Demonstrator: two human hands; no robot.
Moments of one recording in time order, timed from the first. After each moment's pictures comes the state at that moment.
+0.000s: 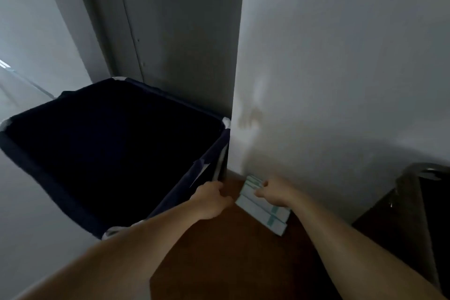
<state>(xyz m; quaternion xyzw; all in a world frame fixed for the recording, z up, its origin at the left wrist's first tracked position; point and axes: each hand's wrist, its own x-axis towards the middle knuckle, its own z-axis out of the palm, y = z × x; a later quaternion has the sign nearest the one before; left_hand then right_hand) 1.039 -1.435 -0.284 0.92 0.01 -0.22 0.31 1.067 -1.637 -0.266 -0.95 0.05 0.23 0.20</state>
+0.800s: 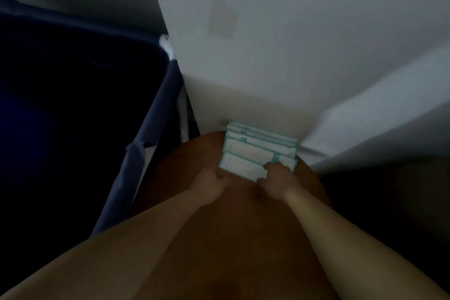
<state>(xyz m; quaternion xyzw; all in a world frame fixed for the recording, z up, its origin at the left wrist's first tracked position) 1.186 -1.488 -0.520 0.86 0.00 -0.36 0.35 1.151 -1.688 -0.542 -0.91 0.19 0.33 0.20</state>
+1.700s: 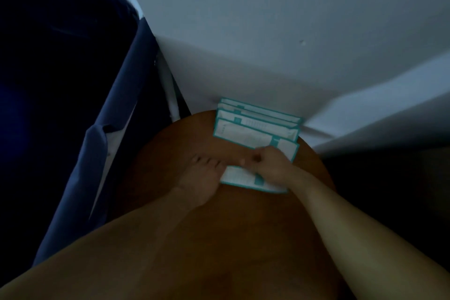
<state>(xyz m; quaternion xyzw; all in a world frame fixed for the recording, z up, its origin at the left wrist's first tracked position) 1.184 -1.490 -0.587 0.90 -0.36 -0.23 -0.08 1.164 -1.705 -0.587 -0.87 0.11 0.27 0.39</state>
